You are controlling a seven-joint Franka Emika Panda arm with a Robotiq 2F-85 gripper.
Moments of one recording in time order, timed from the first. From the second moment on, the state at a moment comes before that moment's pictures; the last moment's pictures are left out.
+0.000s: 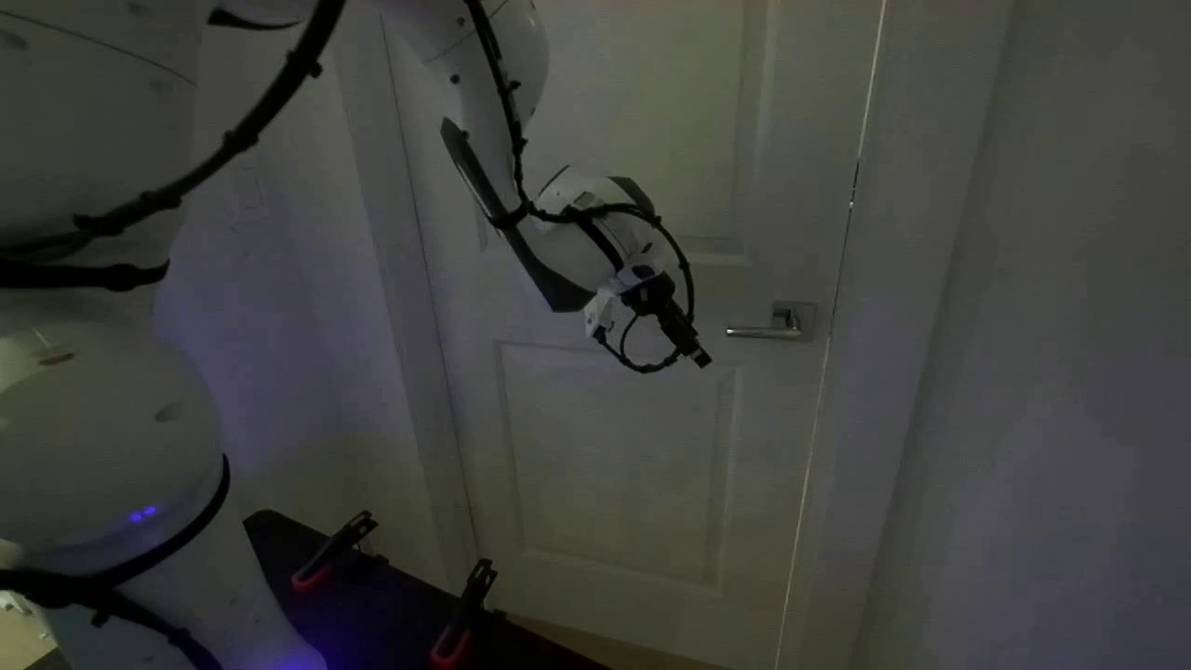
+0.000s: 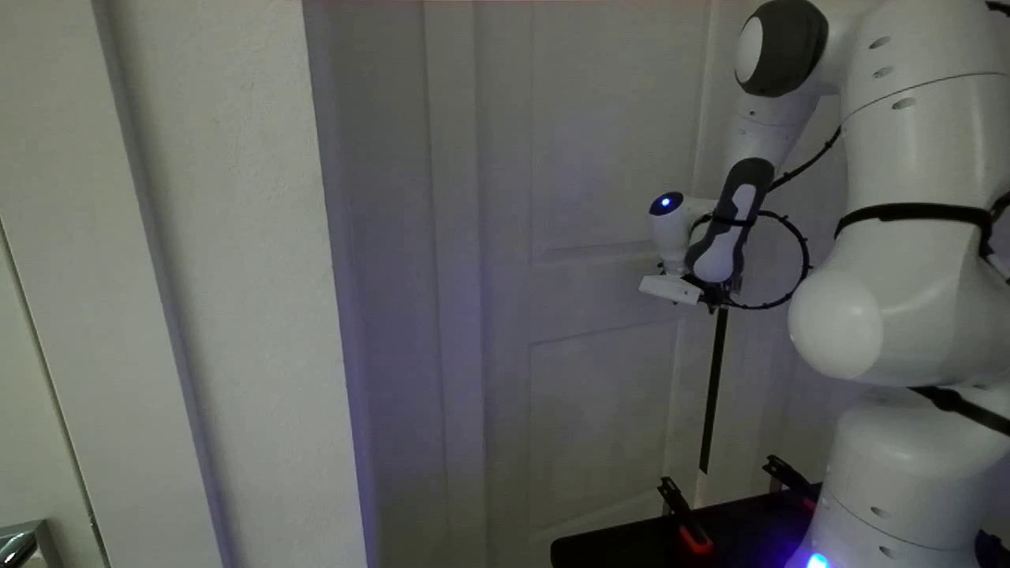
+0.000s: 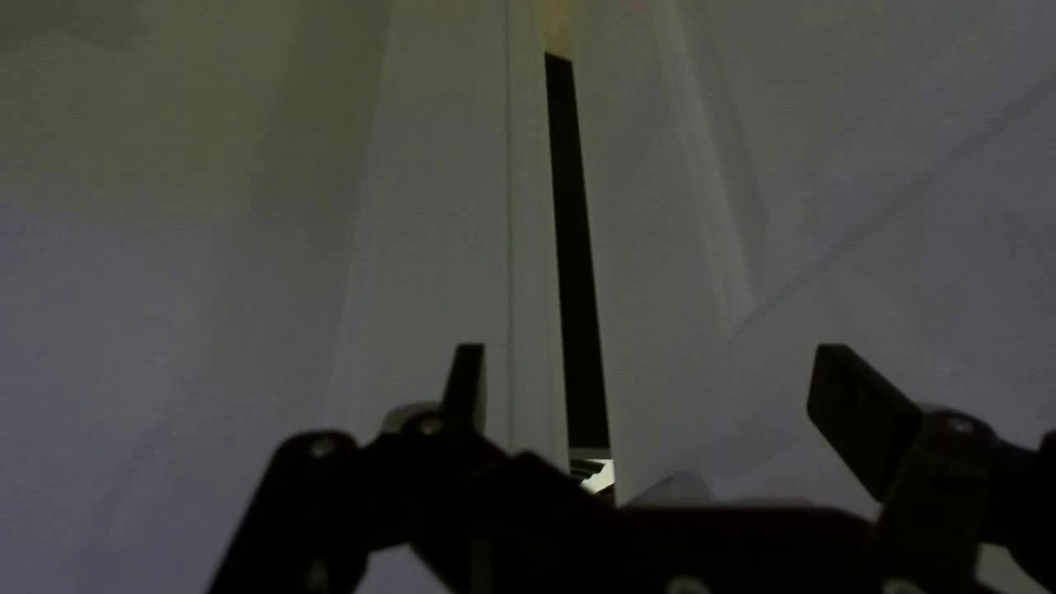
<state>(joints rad) -0.18 0.35 -0.18 -2.13 -1.20 2.76 1.83</state>
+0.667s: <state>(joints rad) -0.15 0.12 -0.10 -2.20 -1.06 2.64 1.57</state>
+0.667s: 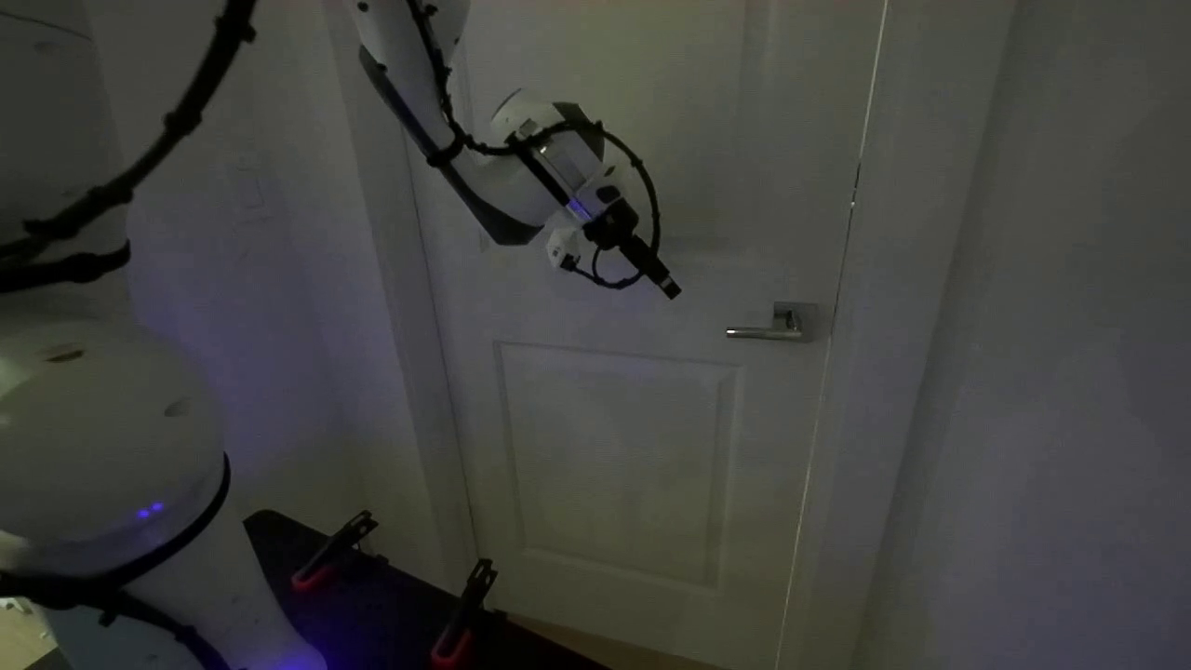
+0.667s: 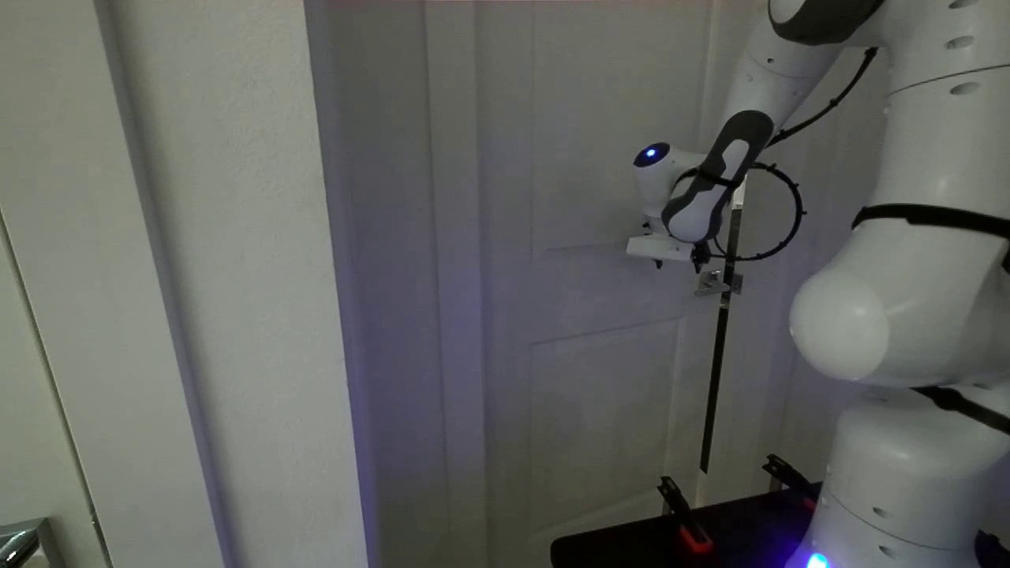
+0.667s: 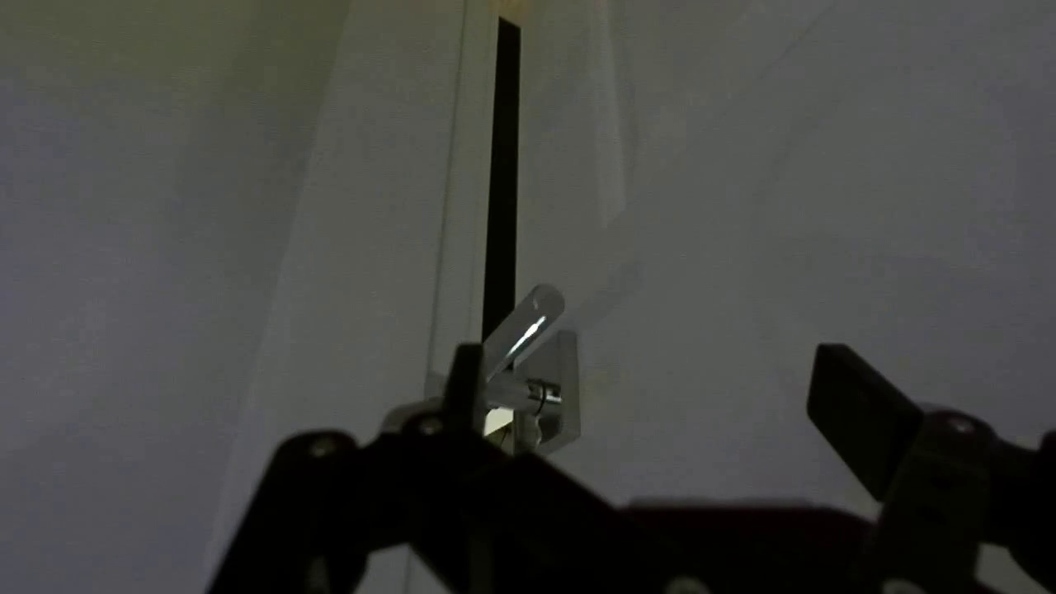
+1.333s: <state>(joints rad) -0.16 0.13 -0.18 -2.18 -1.41 2.64 1.89</state>
